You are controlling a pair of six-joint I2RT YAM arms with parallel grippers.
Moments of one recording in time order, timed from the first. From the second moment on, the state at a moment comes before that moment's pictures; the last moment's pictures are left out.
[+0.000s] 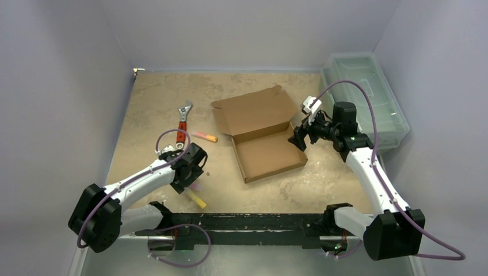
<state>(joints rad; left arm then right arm) -0.60 1.16 0.61 -0.86 -0.39 -1.40 0.11 1.09 0.88 -0.40 -0.65 -0.46</state>
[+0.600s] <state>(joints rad) -0.59 1.11 0.58 -0.83 -0.48 -1.47 0.11 1.09 0.88 -0.40 -0.64 -0.47</state>
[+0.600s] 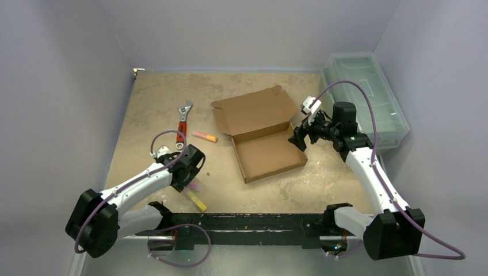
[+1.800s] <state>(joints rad) -0.40 0.92 0.52 -0.18 -0.07 -0.94 0.11 1.14 0.87 -0.40 -0.62 -0.49</state>
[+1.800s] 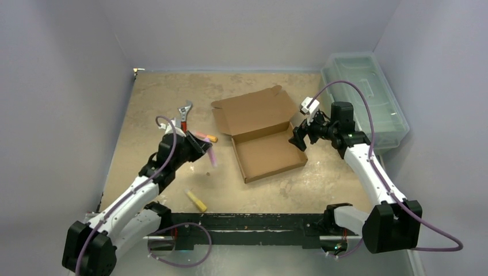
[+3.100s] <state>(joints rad) -0.80 1.43 0.83 0.17 0.04 -0.61 0.06 1.19 0.87 -0.42 -0.63 -0.56</state>
